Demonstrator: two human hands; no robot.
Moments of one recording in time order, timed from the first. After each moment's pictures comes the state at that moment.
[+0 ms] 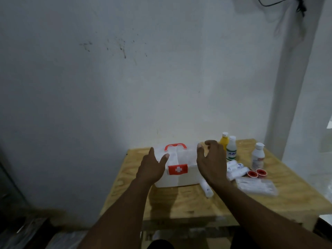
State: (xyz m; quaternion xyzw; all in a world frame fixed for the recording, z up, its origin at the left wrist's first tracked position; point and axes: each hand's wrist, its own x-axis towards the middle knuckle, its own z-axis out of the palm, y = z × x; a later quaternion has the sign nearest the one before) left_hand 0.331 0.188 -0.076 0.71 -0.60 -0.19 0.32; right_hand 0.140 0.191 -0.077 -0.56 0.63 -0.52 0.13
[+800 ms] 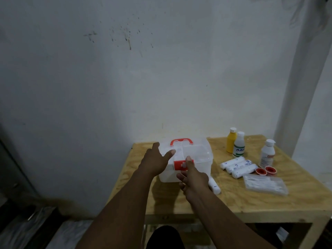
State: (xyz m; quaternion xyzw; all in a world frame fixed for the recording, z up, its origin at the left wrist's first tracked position) left_hand 0.344 0.170 -0.080 0.71 -0.61 -0.19 0.29; right_hand 0.210 0.216 -0.104 -0.19 0.53 -0.54 0.62
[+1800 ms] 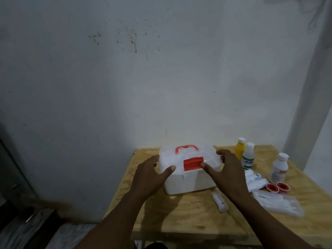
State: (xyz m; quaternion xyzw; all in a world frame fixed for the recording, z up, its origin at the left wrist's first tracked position) left_hand 0.370 0.188 -0.094 0.65 -0.63 -0.14 0.40; right_hand 0.119 0.158 -0.104 -0.64 0.60 -0.47 0.08
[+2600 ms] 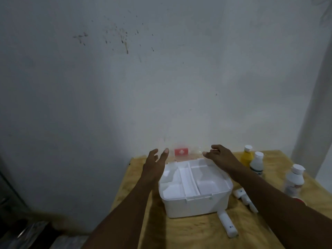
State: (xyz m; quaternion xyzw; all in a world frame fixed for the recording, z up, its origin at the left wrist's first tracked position) left_hand 0.359 0.087 -0.083 0.65 -0.48 -0.35 0.48; right_hand 0.113 0.047 -0.076 -0.58 0.58 -0.39 0.42
